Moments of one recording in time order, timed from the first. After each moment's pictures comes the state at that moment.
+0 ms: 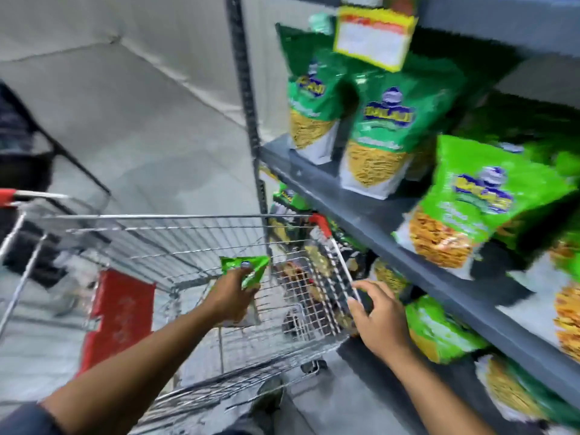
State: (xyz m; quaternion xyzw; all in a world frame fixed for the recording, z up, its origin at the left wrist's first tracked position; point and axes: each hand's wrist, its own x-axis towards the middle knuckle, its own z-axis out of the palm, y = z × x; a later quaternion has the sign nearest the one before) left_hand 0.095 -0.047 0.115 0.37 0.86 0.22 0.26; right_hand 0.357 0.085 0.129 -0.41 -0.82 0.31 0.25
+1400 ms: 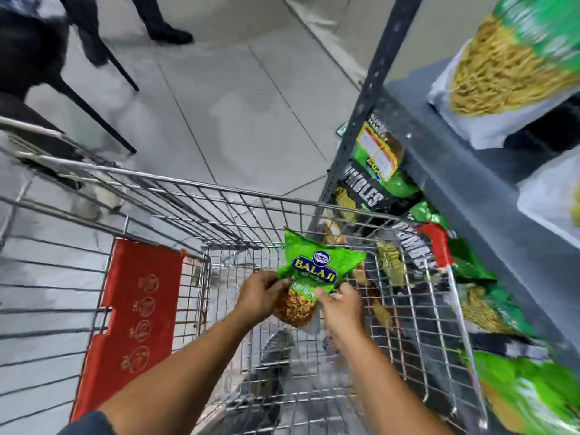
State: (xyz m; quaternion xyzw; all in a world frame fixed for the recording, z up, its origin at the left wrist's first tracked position) left_hand -0.005 -0.043 -0.011 0.09 0.80 0.42 0.42; right_hand 0.114 0.066 -0.037 -0.59 -0.59 0.55 0.06
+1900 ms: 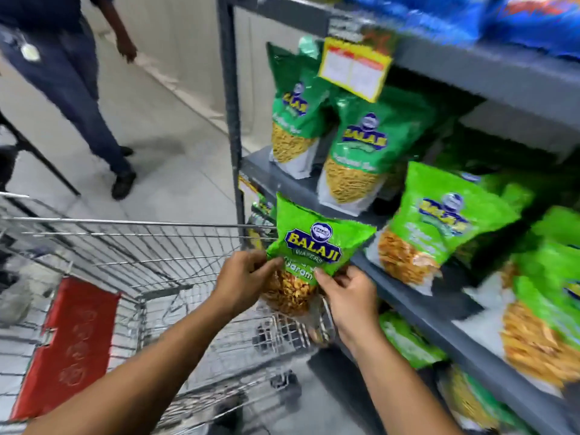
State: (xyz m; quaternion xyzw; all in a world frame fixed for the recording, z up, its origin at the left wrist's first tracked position) left_hand 0.150 0.000 0.201 0.37 0.76 0.48 0.25; right_hand 0.306 0.090 0.188 -0.44 -0.57 0.60 0.35
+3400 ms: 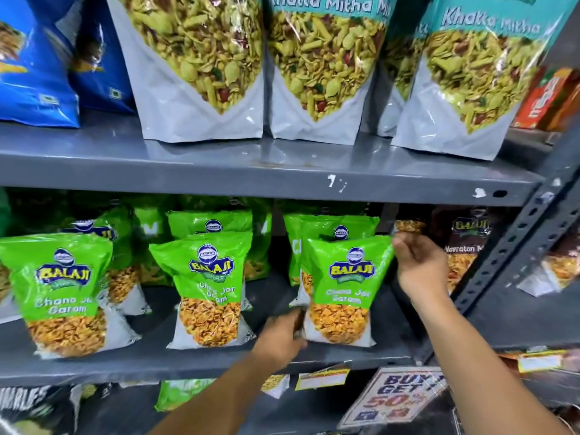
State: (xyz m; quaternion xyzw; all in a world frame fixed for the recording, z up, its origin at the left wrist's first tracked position) left_hand 0.621 0.180 0.169 0.75 0.48 0.23 0.40; right_hand 0.853 0.156 0.303 -0.62 -0.46 0.12 0.62
